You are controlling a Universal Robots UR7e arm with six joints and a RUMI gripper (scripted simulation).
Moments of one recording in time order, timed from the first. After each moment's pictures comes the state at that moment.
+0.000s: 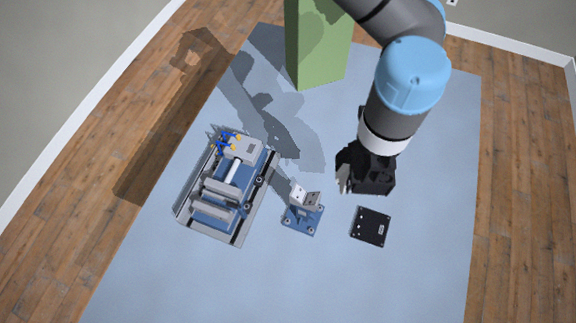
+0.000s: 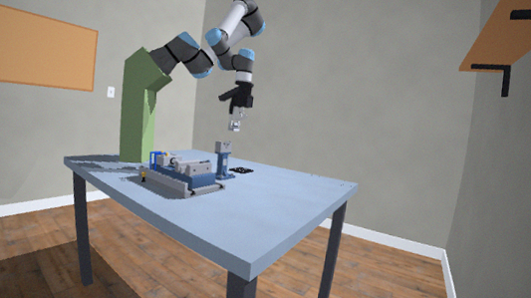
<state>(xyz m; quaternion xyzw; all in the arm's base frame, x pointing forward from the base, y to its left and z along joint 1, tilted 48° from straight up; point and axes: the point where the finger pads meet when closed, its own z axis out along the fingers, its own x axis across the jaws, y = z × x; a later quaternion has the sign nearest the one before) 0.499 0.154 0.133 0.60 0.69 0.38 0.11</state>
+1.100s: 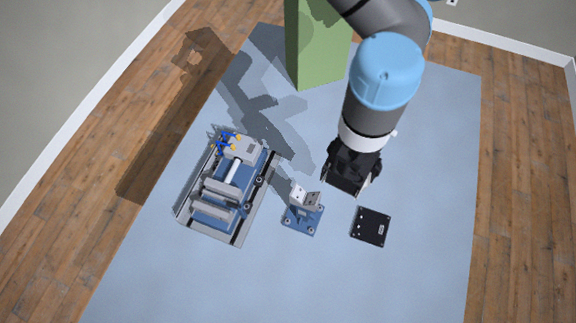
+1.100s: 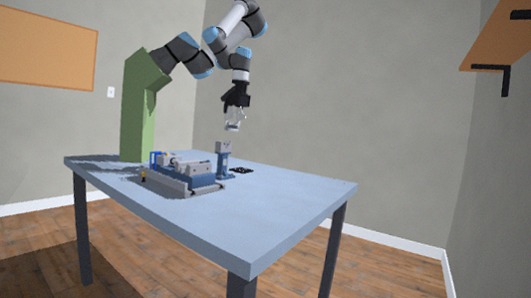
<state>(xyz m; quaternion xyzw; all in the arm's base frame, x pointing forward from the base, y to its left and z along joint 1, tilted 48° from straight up) 0.503 0.134 0.125 0.74 0.54 0.39 0.02</state>
